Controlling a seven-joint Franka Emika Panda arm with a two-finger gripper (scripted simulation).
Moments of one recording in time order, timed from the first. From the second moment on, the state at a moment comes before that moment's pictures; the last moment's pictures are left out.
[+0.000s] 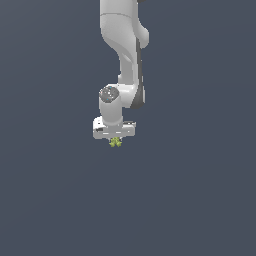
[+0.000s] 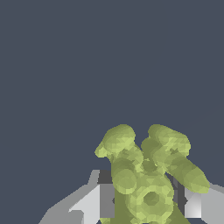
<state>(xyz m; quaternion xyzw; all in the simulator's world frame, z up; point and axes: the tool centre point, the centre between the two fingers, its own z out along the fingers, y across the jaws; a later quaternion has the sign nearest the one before) -0.072 -0.066 0.043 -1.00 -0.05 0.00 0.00</state>
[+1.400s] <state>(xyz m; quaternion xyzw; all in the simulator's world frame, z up) -0.012 0.009 0.072 -1.00 -0.05 0.00 0.00</state>
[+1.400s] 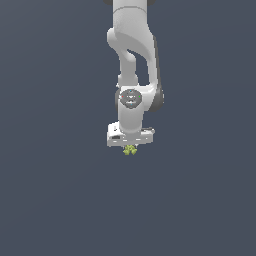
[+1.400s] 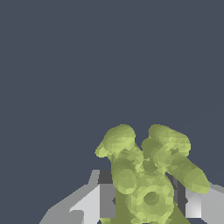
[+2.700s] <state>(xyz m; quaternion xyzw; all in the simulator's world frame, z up) 0.101 0.141 0.125 -1.00 -0.05 0.00 0.00</state>
